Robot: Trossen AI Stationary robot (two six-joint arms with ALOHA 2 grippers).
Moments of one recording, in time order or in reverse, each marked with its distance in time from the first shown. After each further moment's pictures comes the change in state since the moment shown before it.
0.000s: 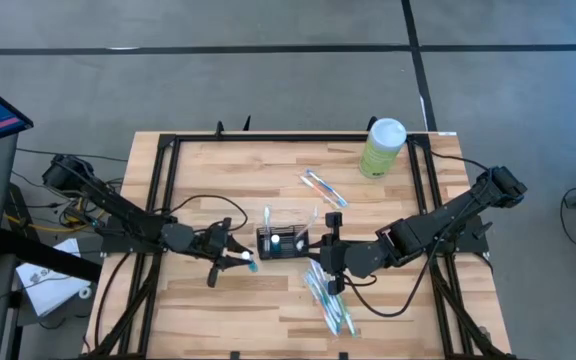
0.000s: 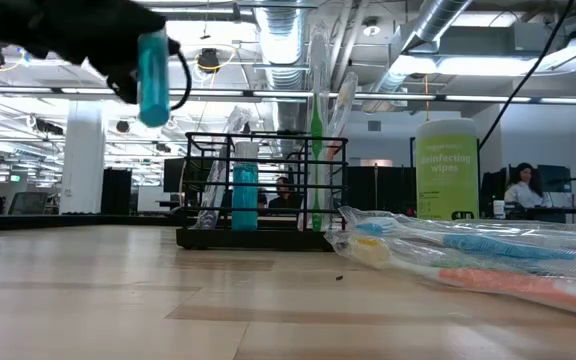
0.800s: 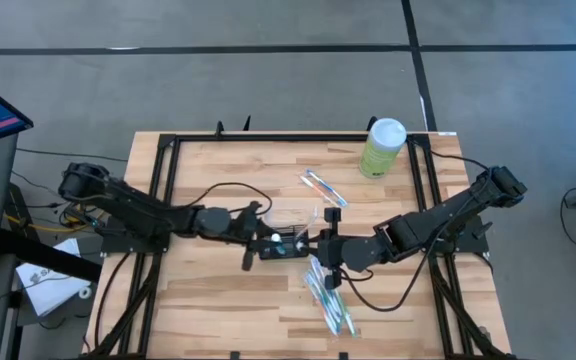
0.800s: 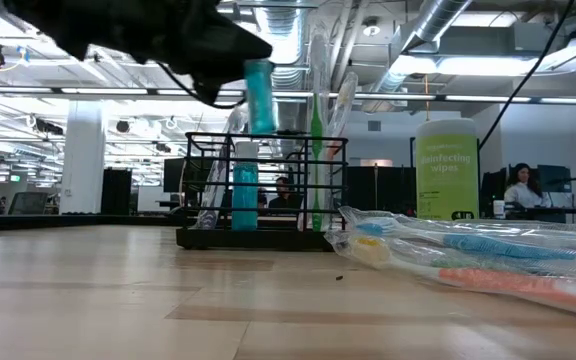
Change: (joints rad) left arm 0.248 0.270 0.268 -0.054 0.166 0.112; right arm -0.031 0.000 0.000 0.008 -0.003 0.007
